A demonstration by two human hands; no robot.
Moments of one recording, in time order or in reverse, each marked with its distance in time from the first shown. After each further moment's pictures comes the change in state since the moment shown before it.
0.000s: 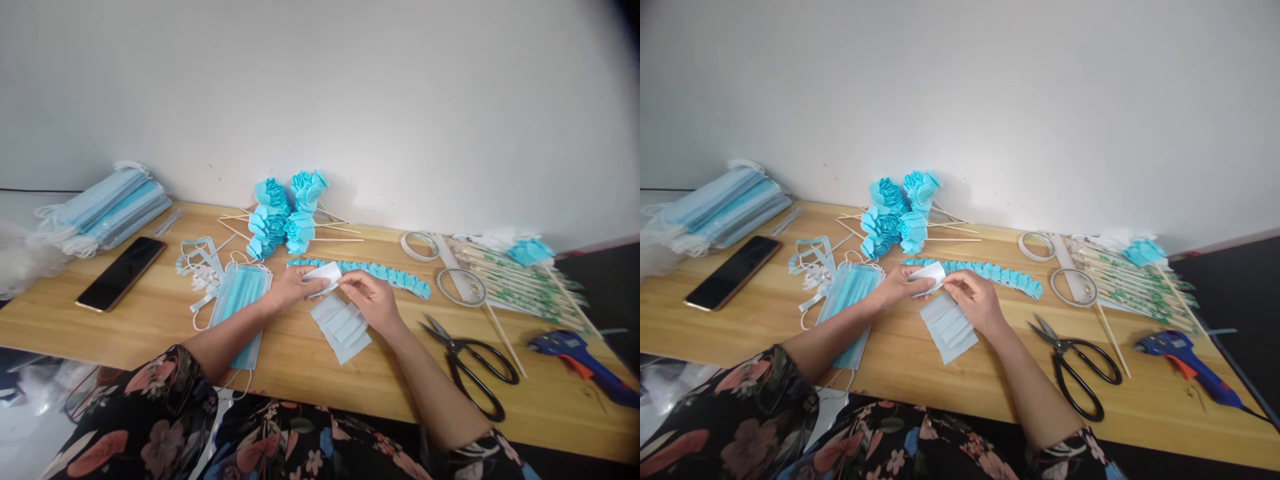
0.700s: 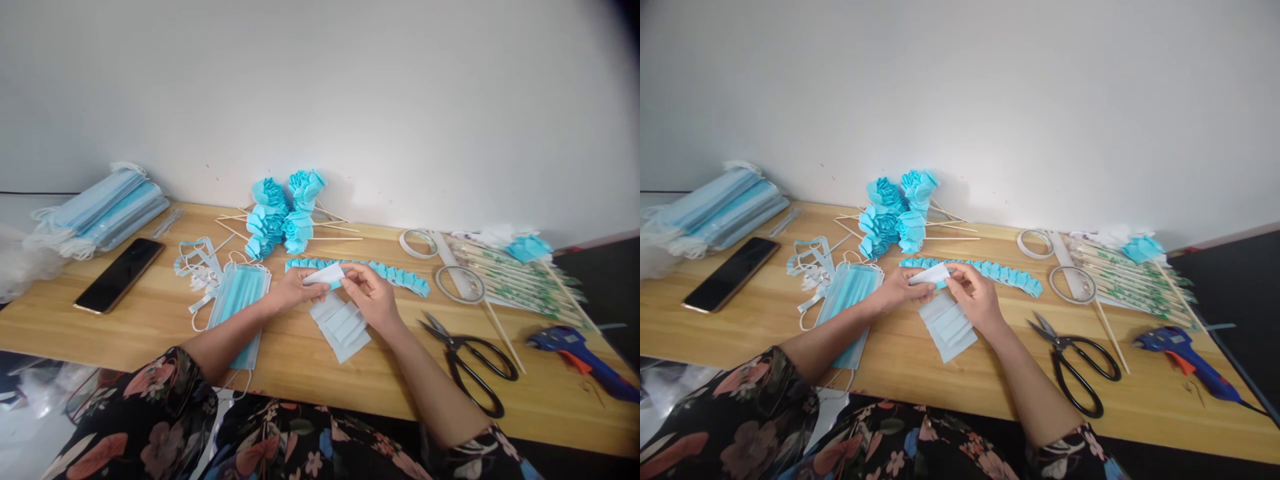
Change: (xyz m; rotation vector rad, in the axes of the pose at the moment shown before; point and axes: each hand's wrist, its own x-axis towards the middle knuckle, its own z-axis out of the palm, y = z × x) left_hand 0.001 -0.001 0.000 0.131 -0.074 0.037; right_hand -0.002 0.004 0.002 0.011 0.078 0.052
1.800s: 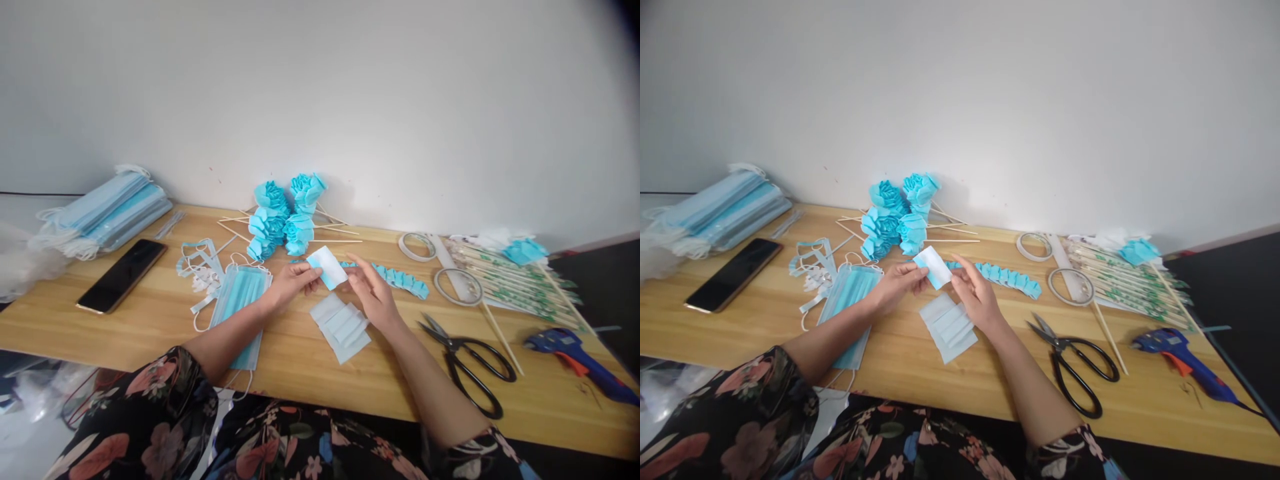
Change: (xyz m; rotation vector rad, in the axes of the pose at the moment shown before) left_hand 0.002 -0.007 -0.001 -0.198 0.181 0.070; right_hand 0.000 0.004 -0.001 0.189 -0.108 0.142
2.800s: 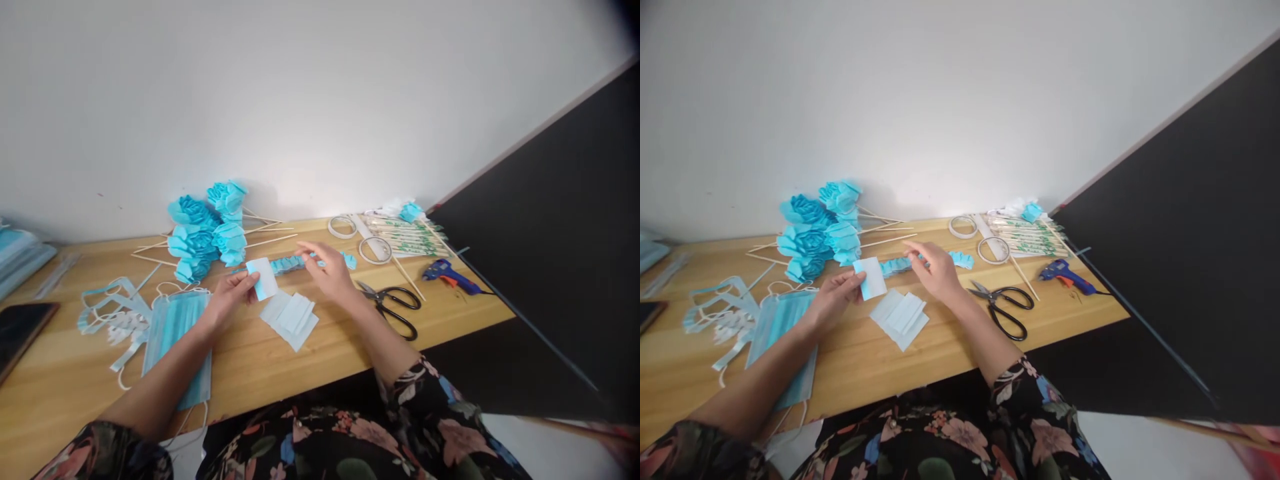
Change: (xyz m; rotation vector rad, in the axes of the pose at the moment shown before) left_hand -0.001 -0.002 -0.008 0.191 -0.040 0.017; right_hand -0.003 -0.029 -0.033 -0.401 0.242 -0.172
